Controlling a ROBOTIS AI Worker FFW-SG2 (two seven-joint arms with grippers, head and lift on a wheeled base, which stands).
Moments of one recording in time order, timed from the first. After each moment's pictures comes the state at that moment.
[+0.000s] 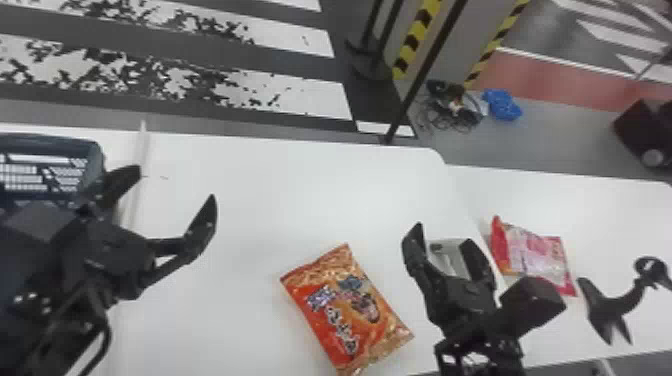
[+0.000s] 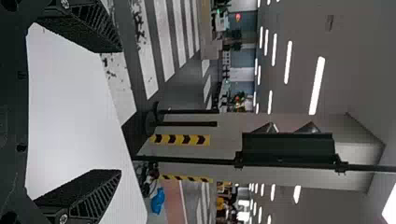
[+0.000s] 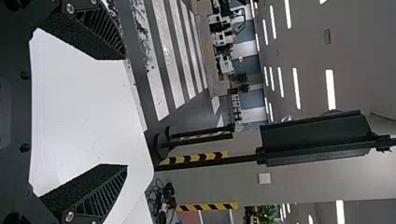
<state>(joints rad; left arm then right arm) 0.43 0.17 -0.25 -2.08 0.03 0.10 -0.14 0.74 -0.16 -0.10 -2.08 -0.37 -0.13 -0.18</state>
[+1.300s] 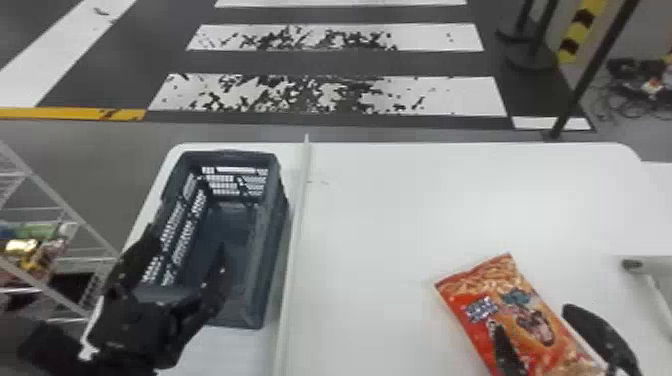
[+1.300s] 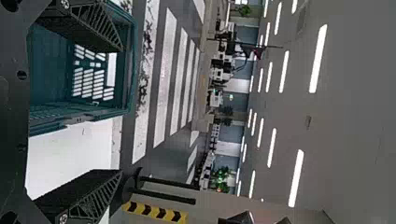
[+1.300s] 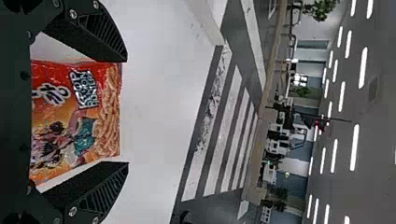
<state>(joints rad) 0.88 0.15 0.11 -2.26 0.29 -0.11 -0.14 0.94 -0.24 0.01 -2.15 0.07 -0.02 0.08</state>
